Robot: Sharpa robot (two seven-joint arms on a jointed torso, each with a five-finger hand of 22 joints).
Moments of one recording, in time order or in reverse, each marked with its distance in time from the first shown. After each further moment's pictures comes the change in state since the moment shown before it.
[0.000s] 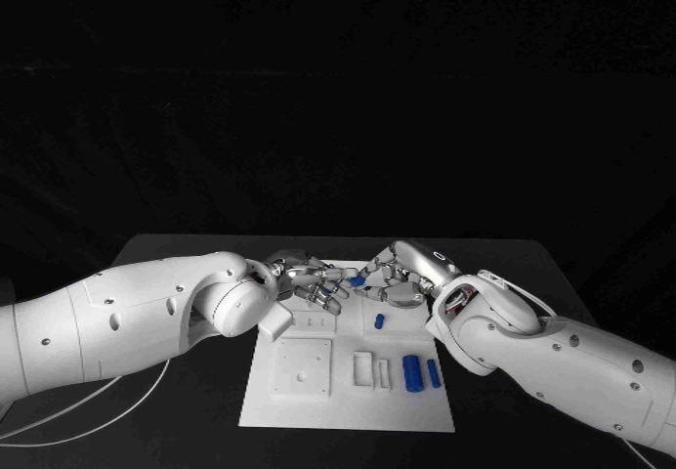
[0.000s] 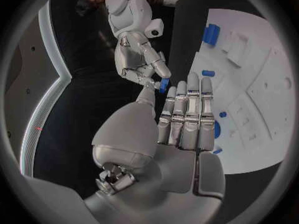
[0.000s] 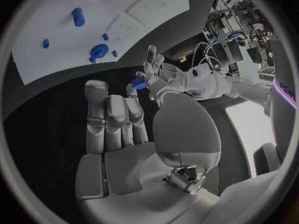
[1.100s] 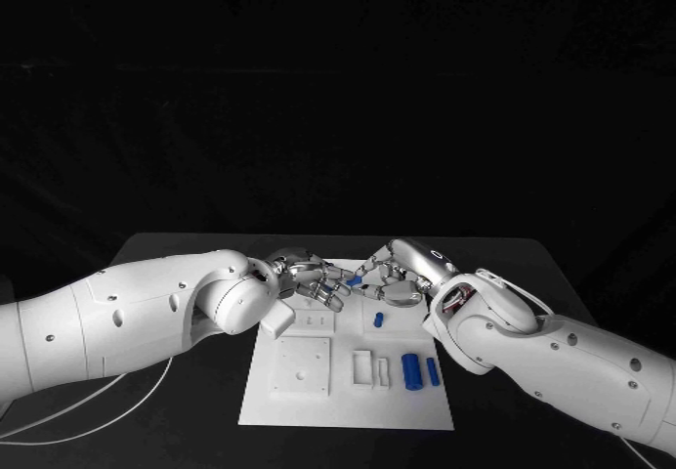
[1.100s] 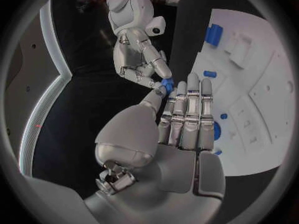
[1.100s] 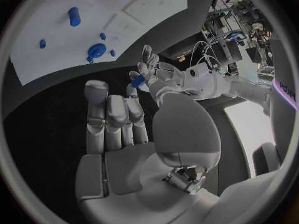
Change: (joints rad) left arm 0.001 0.014 -0.003 -0.014 0.024 0.000 0.004; left_hand -0.010 0.100 0.212 -0.220 0.263 -0.020 0.005 -0.004 0.000 -0.013 -0.002 0.000 0.000 -0.015 0.000 0.004 0.000 0.000 -0.093 0.000 0.132 0.075; right arm -0.001 0.001 -0.001 0.010 0.000 -0.009 0.001; right_hand 0.000 0.000 -0.003 0.003 0.006 0.000 0.000 0.002 0.001 0.000 0.000 0.000 0.000 0.000 0.000 0.000 0.000 0.000 0.000 0.000 0.000 0.001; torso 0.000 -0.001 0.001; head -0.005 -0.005
